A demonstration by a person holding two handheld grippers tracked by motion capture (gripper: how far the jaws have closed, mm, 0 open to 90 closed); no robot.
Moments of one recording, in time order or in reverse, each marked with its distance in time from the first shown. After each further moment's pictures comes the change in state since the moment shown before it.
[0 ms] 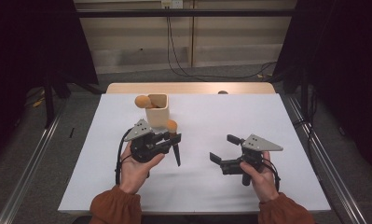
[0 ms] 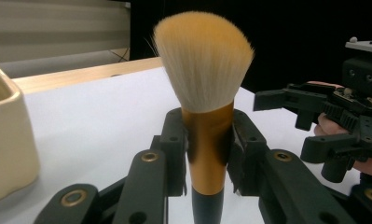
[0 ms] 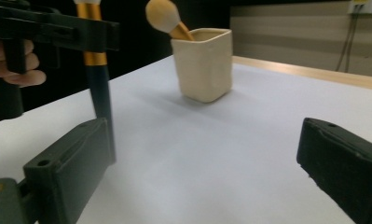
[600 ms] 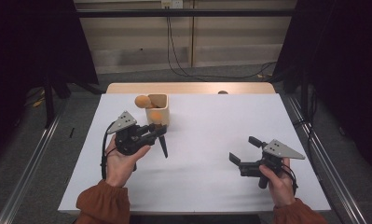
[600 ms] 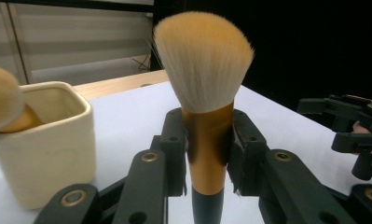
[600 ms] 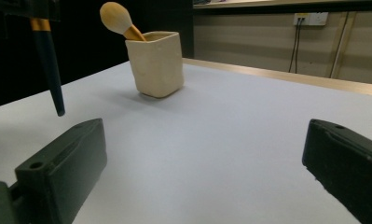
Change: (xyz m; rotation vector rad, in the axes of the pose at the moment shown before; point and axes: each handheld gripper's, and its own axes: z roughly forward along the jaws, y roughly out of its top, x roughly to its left) left arm 0.026 0.018 -0.027 -0.018 0.077 0.012; right arm -0.027 -0.017 -0.041 -0.037 -0.125 -0.011
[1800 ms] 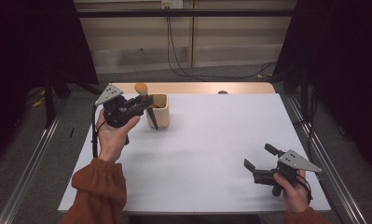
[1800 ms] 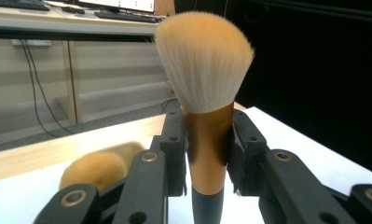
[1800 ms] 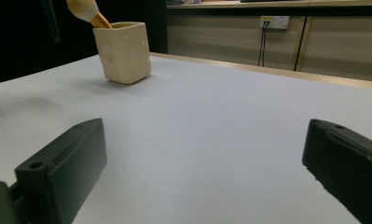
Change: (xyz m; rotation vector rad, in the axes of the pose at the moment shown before) left arm 0.043 0.053 0.009 -0.099 0.119 -0.003; right arm -0.018 -0.024 -0.035 -0.009 -0.100 -0.026
